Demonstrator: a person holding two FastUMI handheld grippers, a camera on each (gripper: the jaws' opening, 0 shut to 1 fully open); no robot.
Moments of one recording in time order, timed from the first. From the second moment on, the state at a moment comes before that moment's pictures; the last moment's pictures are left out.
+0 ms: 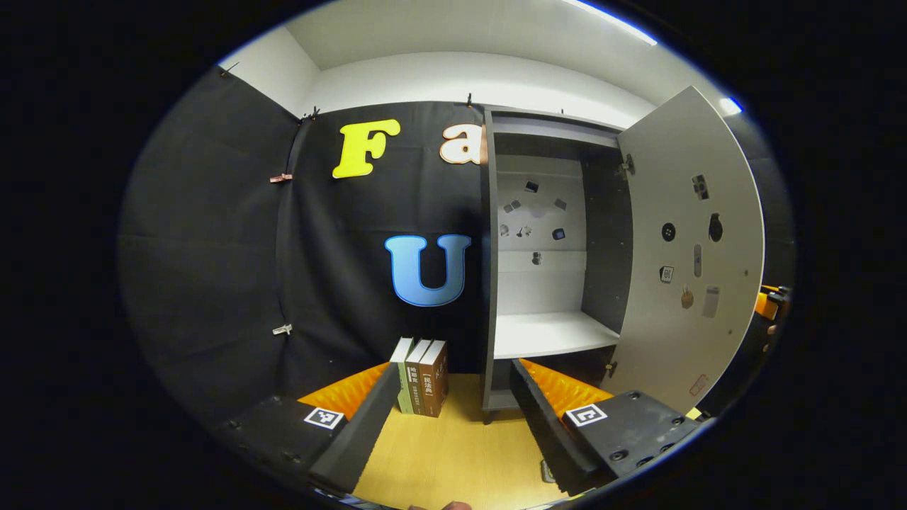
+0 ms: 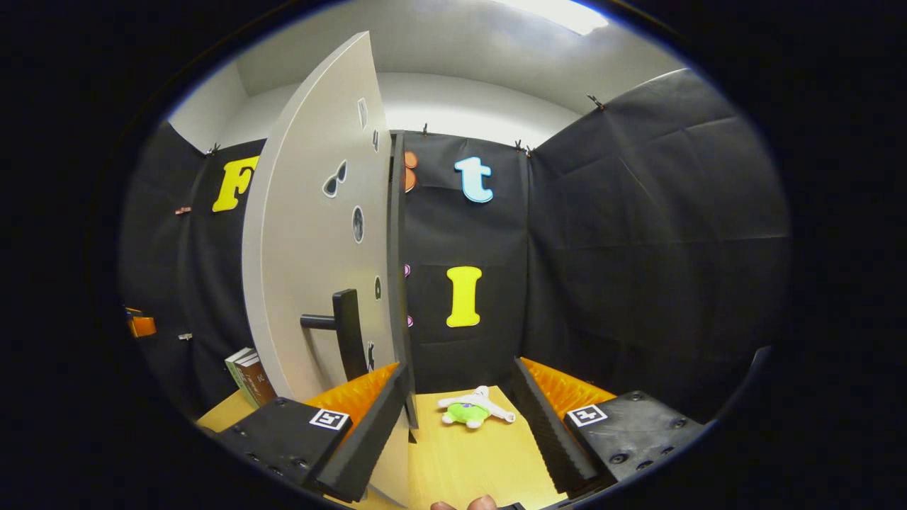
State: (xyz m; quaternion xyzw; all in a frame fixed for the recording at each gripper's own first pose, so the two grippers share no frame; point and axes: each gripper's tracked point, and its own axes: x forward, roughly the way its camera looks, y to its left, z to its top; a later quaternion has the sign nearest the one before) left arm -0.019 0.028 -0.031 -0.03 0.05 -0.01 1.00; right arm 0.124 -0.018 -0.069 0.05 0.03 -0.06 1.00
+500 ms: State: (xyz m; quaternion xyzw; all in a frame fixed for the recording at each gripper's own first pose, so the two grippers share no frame) left arm -0.014 0.046 -0.041 -0.01 0.05 -0.02 1.00; right arm 0.127 0.067 -0.069 0.06 0.04 -0.01 1.00
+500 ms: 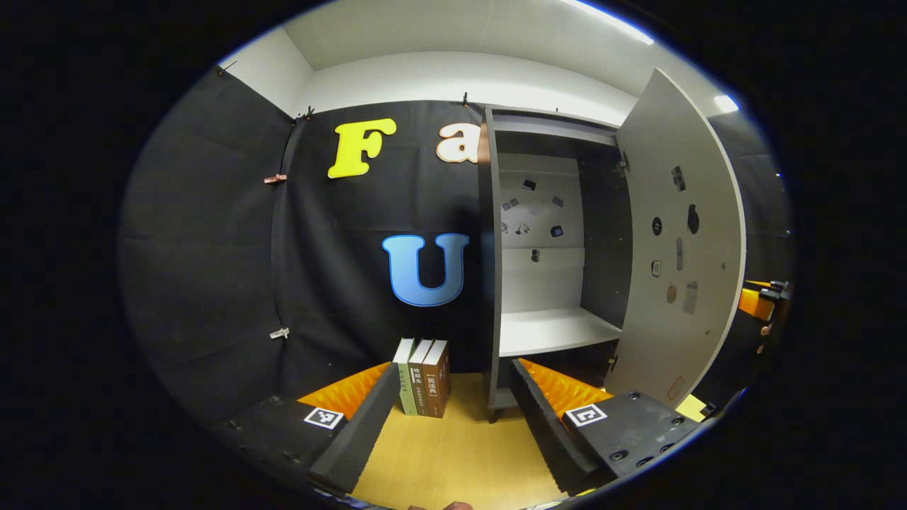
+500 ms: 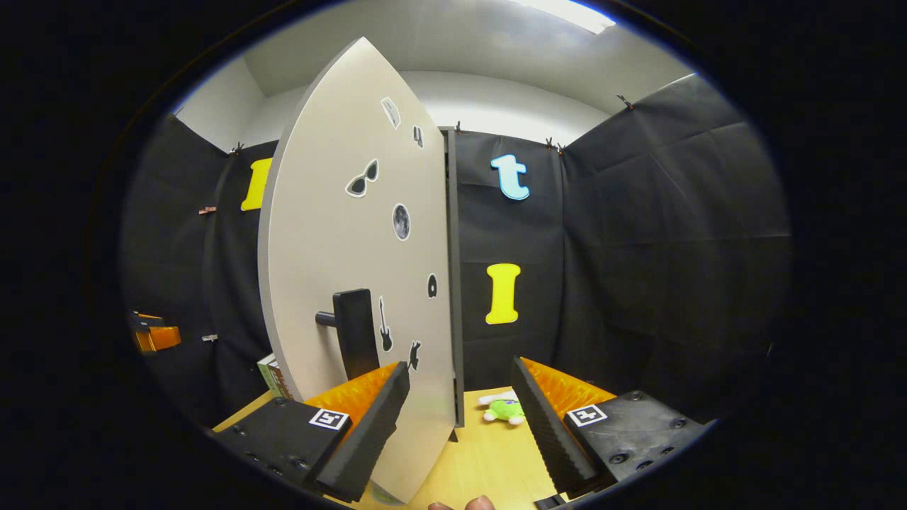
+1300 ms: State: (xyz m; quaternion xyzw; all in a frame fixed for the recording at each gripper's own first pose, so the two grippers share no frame) left arm -0.004 0.075 -0.050 -0.01 0.05 -0.01 1.00; right arm 0.147 0.176 -0.076 0.07 0.05 0.10 0.99
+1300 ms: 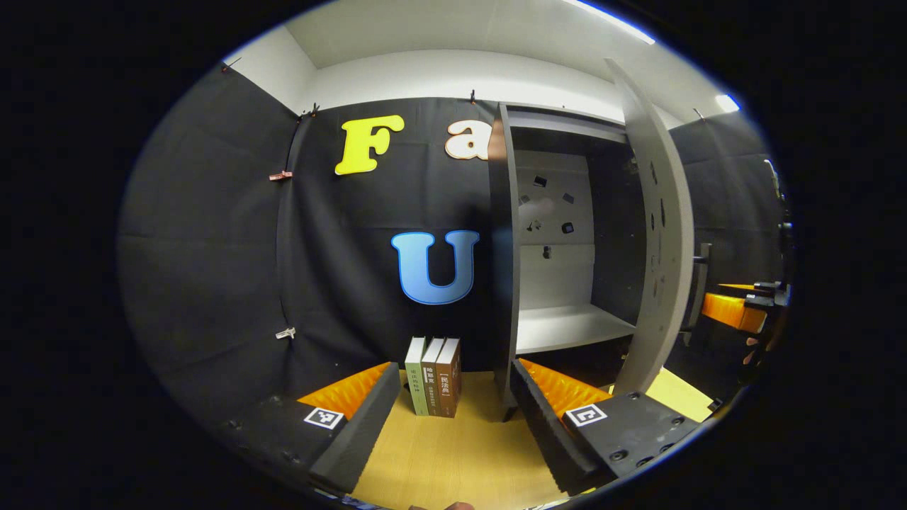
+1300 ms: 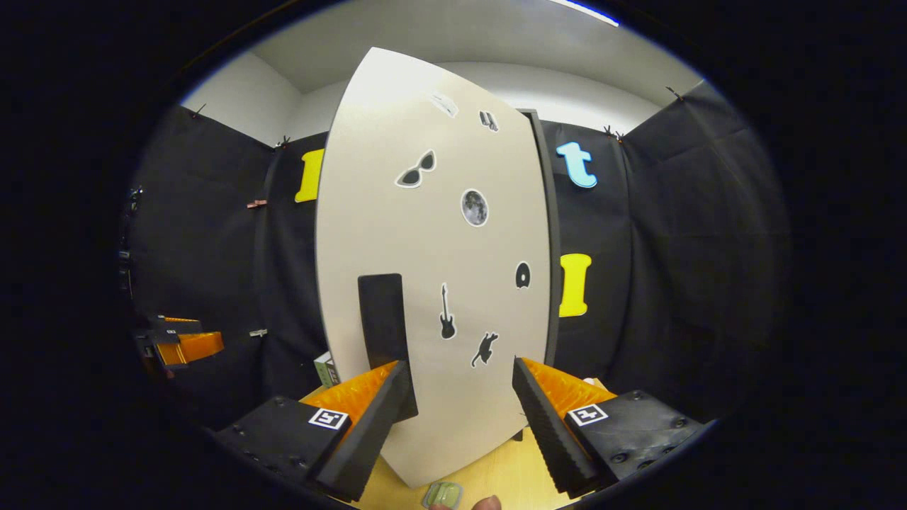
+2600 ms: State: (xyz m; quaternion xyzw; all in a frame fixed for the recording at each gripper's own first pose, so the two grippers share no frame) left arm -0.015 0.054 -0.047 -0.01 0.05 -0.01 1.00; right arm 0.134 0.170 -0.064 0.06 0.02 0.08 0.99
